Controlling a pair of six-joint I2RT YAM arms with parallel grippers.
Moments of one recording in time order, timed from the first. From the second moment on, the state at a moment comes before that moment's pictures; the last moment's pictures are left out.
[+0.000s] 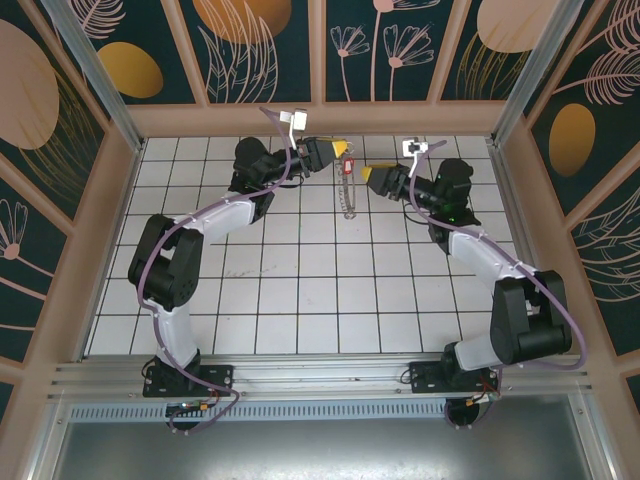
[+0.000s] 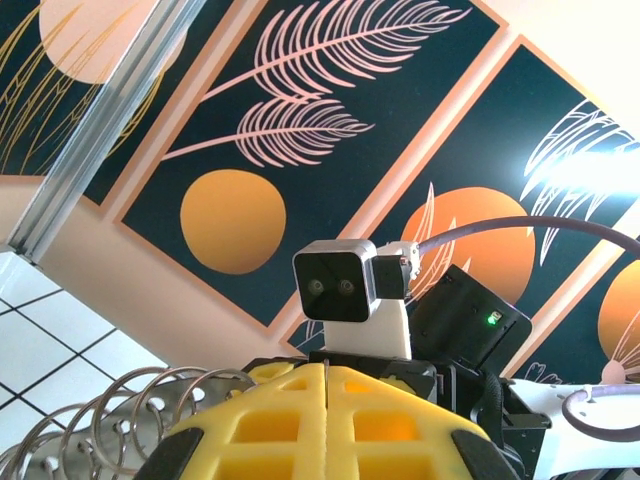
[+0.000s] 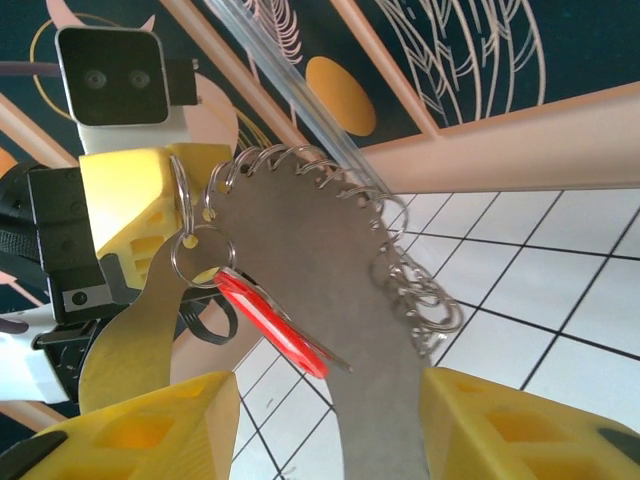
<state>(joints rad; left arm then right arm) -0.48 1.91 1.34 0.96 0.87 -0.97 0.23 1.43 0.87 0.56 -0.84 0.64</state>
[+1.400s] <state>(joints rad) -0.49 1.91 1.32 1.04 0.88 -1.05 0.36 1.48 0.96 0.55 -0.82 0.58</state>
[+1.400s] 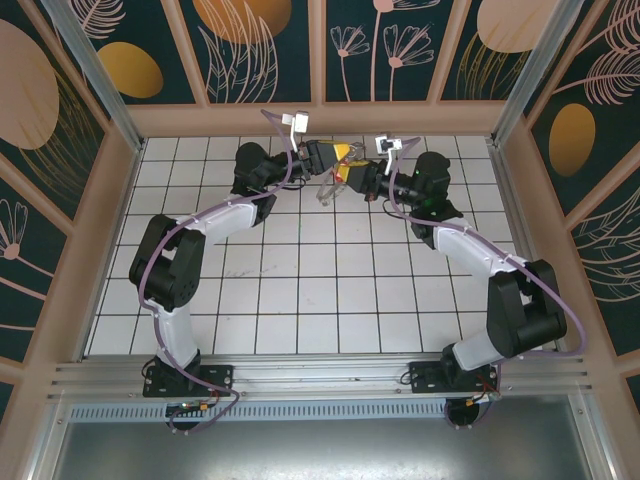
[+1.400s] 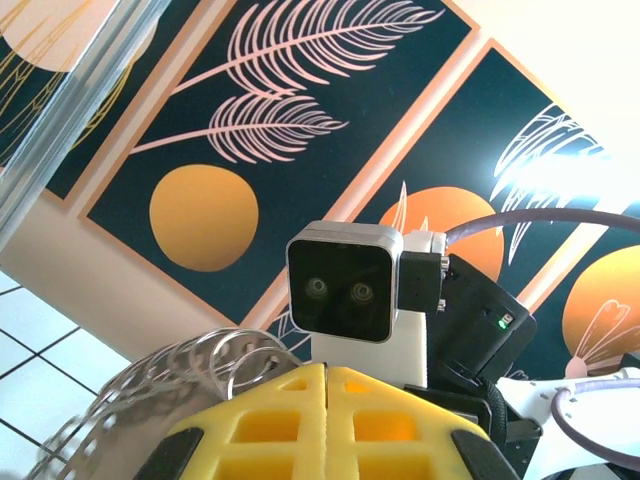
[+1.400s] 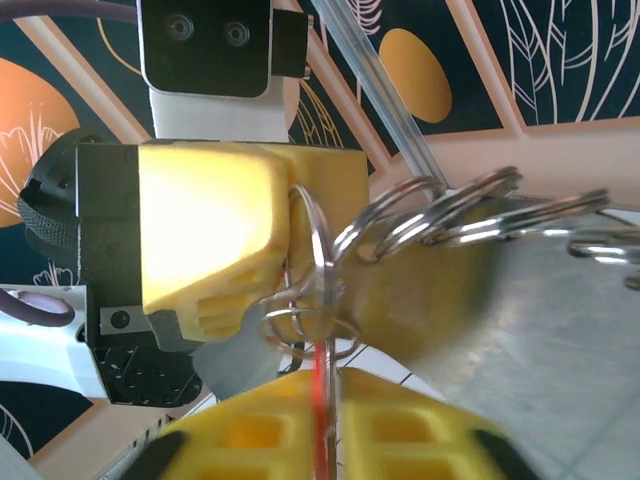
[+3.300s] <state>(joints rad) -0.52 1.92 1.23 1.26 0.67 -1.23 0.37 1.45 0.92 0.86 -0.57 1.10</state>
